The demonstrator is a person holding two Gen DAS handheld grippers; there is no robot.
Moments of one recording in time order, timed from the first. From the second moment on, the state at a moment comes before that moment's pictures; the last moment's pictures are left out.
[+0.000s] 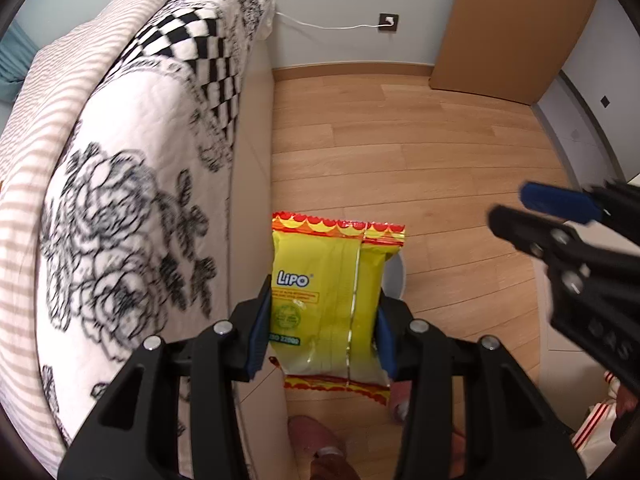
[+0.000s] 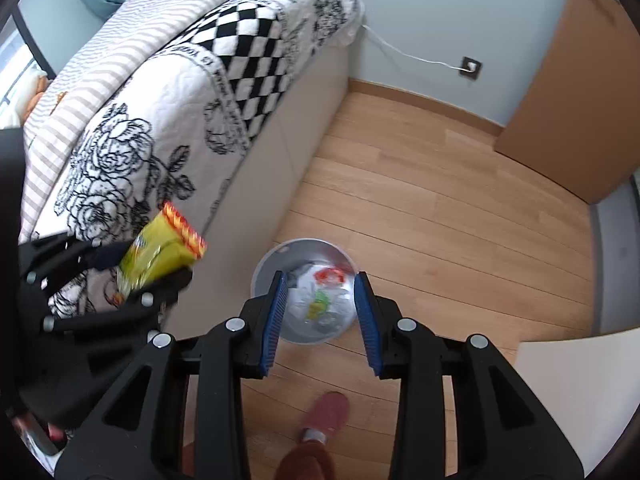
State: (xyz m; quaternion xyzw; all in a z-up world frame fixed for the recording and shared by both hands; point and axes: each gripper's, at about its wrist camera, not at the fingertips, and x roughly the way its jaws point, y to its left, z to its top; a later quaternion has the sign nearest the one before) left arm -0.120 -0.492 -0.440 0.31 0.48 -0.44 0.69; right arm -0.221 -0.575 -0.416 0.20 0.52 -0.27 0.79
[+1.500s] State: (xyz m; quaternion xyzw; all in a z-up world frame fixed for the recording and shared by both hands) left arm -0.008 -0.271 -0.309 0.23 0.46 -0.34 0.78; right arm -0.083 -0.385 -0.297 0.10 0.48 -0.15 0.86
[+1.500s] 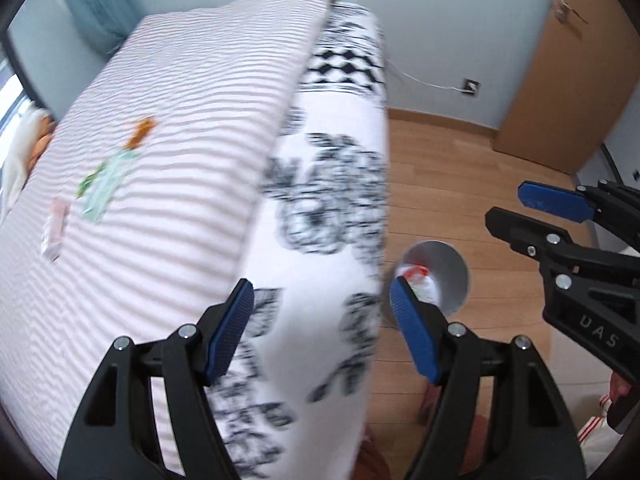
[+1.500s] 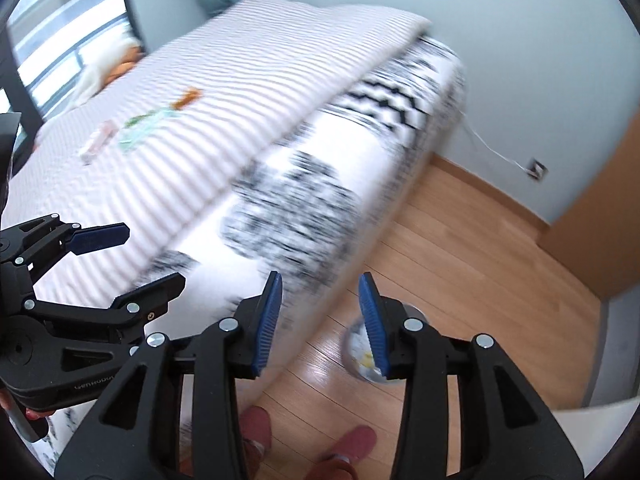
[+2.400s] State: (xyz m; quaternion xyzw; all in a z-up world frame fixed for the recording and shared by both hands) left arm 0.216 -0.009 -0.271 0.11 0.46 -0.08 0.88; right arm 0.201 -0.185 -0.263 -0.02 0.46 0.06 0.89
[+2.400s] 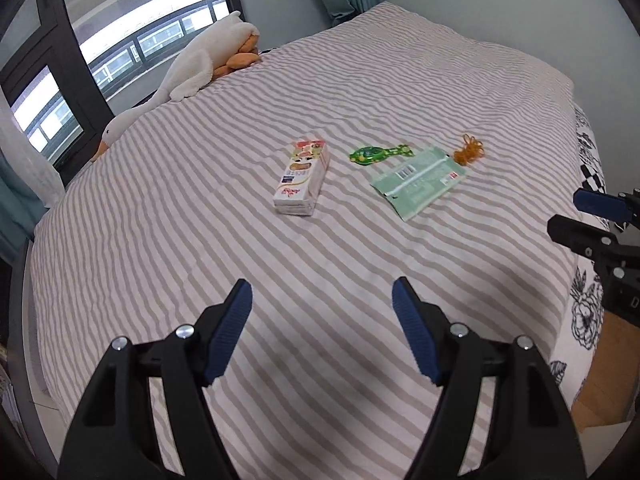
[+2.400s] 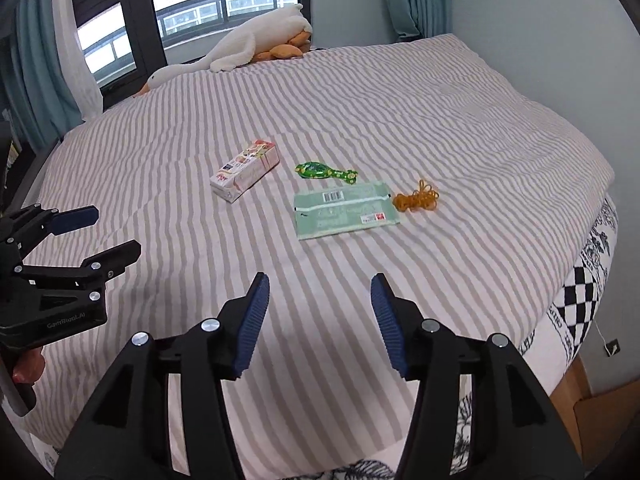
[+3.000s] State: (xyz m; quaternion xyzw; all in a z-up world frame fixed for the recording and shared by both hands) left arm 0.382 -0.012 -0.350 0.13 0.47 -0.06 0.87; right arm 0.347 -0.238 -0.337 -0.01 0.47 0.01 0.88
